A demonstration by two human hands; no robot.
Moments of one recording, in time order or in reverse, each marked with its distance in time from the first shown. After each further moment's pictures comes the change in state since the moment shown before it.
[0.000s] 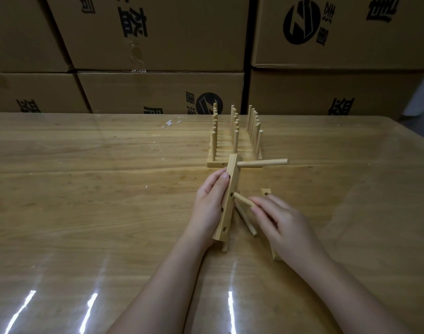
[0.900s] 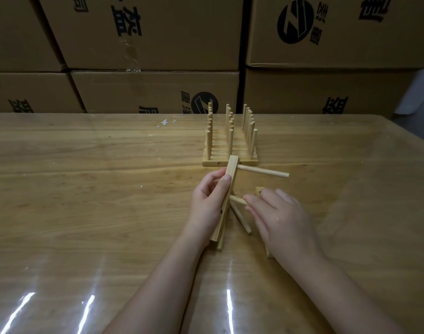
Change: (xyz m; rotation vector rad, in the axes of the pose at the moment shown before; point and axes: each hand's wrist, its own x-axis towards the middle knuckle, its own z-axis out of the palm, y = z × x) left_hand 0.001 -0.006 0.005 0.096 0.028 0.096; right_hand 0.002 -0.011 -0.008 -0.425 0.097 -0.153
